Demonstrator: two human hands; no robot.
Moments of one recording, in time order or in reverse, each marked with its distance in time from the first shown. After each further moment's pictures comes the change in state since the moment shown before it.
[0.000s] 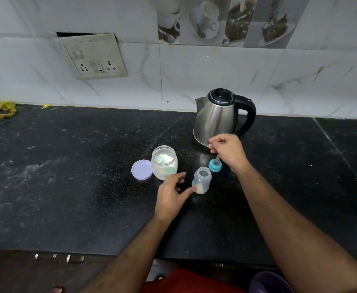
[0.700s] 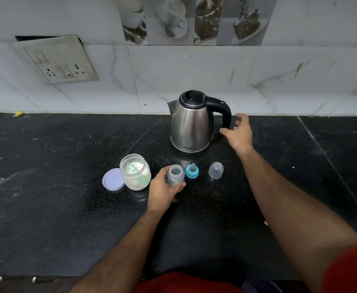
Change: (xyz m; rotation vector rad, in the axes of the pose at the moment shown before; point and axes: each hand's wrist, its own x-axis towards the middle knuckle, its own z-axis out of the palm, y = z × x) left_hand 0.050 0.018 0.065 -0.024 -0.016 -0.119; right_hand 0.108 0.061 -0.091 -0.002 0.281 0.033
